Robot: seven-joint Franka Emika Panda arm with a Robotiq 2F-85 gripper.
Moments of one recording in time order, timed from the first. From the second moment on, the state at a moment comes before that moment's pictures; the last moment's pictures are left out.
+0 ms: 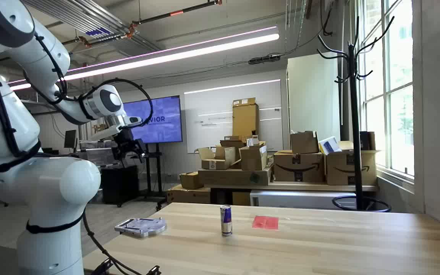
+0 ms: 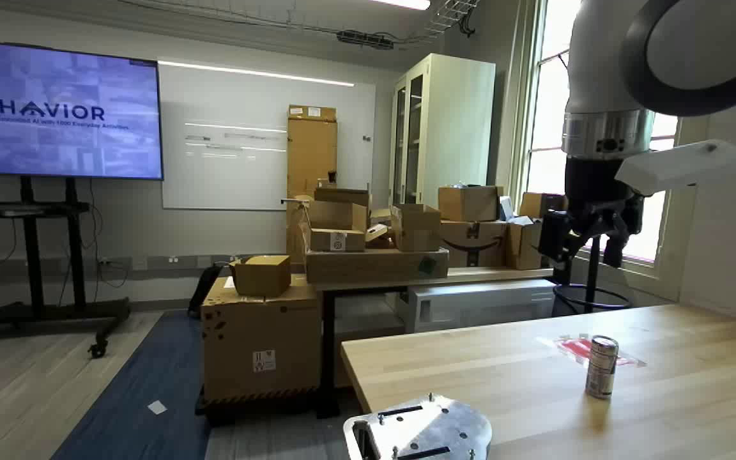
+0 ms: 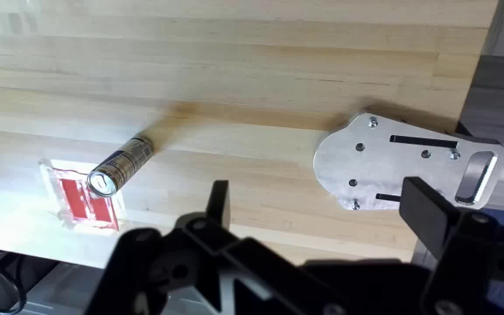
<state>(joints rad) 0.03 -0.55 0.32 -2.52 -0.13 2.10 0.28</state>
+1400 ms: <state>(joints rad) 0.04 -0.50 0.24 -2.50 -0.18 2.12 0.26</state>
